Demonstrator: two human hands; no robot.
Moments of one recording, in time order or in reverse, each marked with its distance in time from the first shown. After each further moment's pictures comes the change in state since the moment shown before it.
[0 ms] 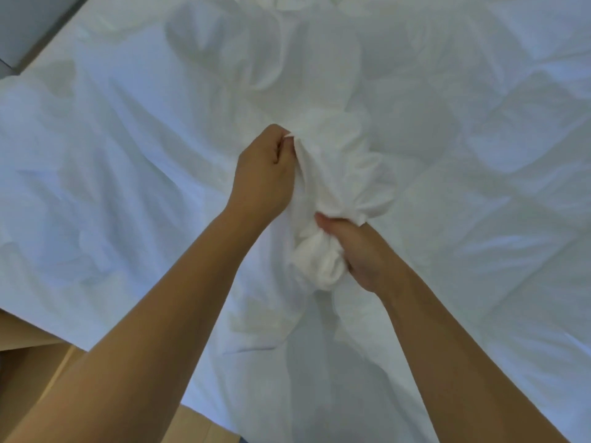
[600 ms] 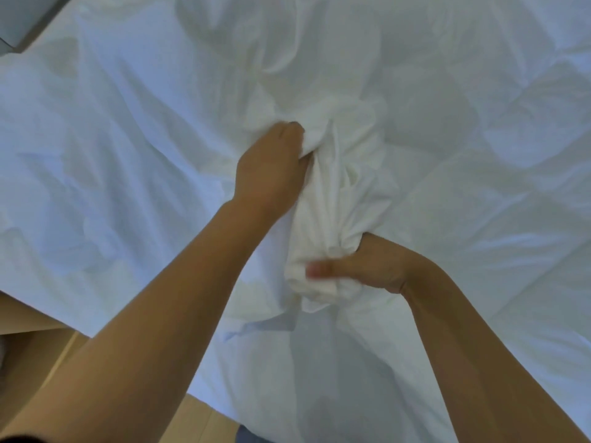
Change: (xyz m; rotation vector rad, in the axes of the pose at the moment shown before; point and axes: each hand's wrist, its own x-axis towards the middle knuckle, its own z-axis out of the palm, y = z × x) left_hand 0.006 -0.025 0.005 0.554 -0.036 0.202; right_hand -0.012 -0.005 -0.007 -0.452 -0.358 0.087
